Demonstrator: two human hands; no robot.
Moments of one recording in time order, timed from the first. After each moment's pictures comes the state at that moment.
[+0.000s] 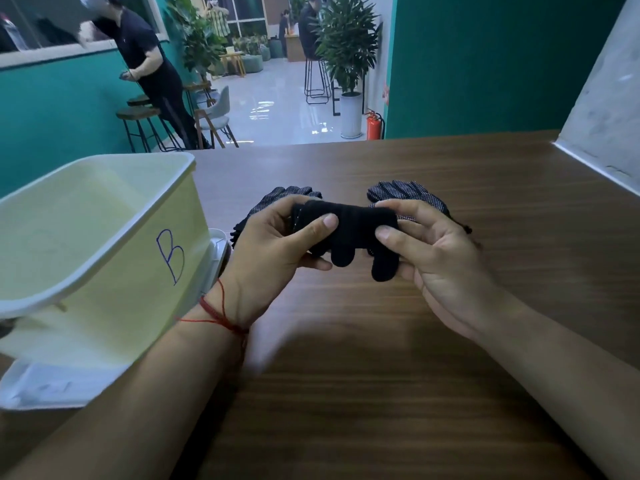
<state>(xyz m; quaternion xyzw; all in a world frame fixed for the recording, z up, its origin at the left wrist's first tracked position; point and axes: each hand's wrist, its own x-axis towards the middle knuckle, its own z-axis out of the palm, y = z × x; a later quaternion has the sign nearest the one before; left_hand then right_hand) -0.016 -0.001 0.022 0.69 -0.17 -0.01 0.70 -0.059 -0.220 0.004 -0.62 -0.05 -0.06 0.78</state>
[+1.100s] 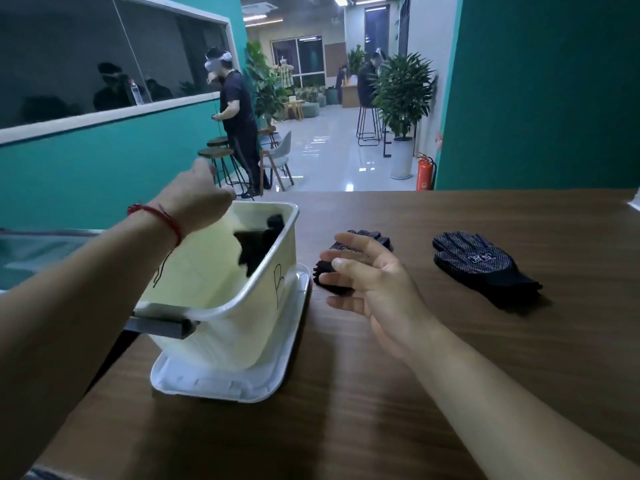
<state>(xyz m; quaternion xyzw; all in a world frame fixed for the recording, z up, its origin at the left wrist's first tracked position) 0.032 0.197 0.169 0.96 0.08 0.13 0.22 -0.048 -0.066 0.050 -0.55 -0.08 0.05 0.83</state>
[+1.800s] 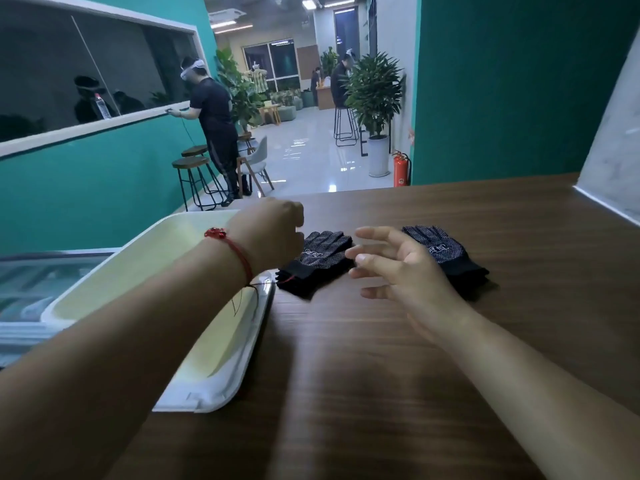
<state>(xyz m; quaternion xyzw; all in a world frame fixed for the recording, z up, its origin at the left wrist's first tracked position) 0.024 0.048 0.129 0.98 -0.15 0.14 -0.02 -0.049 -0.166 0.050 -0.64 -0.07 -0.03 0.77</state>
